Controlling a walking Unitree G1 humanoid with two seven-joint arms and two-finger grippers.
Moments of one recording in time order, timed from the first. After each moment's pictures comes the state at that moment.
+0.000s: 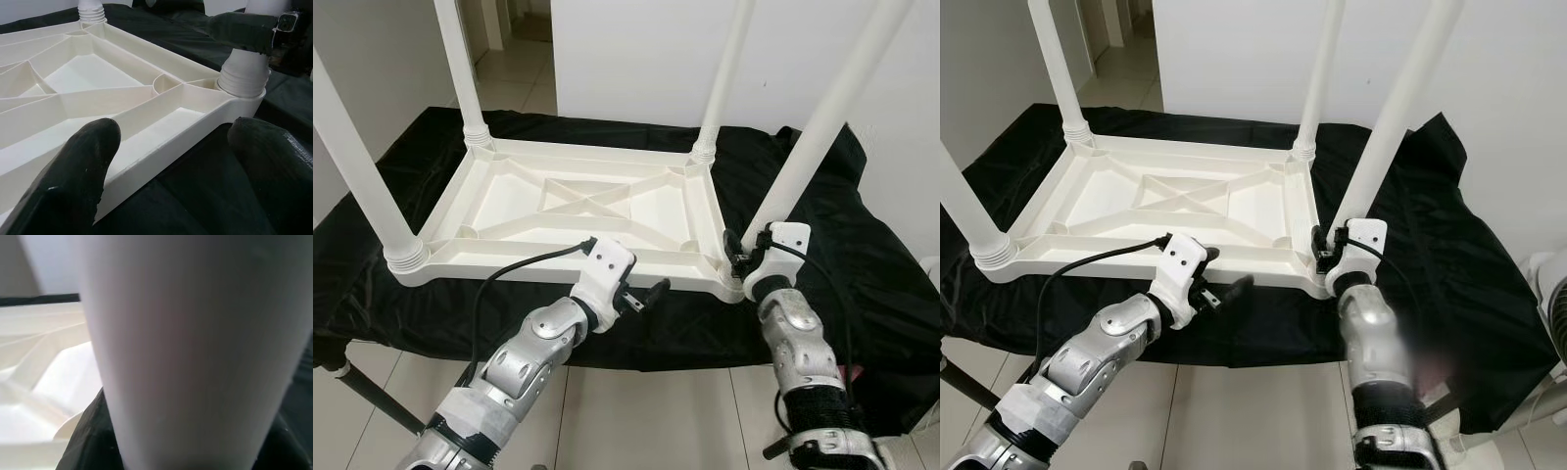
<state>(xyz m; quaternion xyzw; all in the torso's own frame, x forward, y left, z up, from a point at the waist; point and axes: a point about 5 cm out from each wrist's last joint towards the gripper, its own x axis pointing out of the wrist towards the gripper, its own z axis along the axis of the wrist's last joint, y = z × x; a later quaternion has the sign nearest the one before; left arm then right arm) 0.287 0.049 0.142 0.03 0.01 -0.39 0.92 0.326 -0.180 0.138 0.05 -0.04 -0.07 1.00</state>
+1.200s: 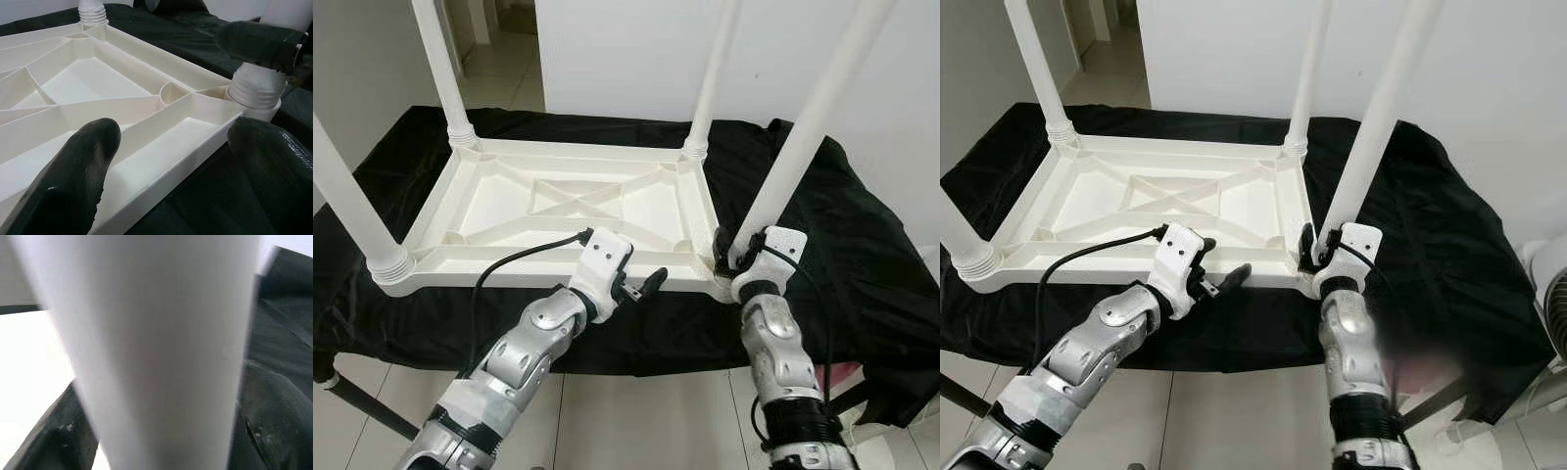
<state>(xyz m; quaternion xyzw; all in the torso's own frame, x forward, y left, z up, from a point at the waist) 0.293 0.050 0.147 0.03 0.01 -0.39 0.92 0.317 -0.176 0.139 0.05 -0.07 0.01 1.00</state>
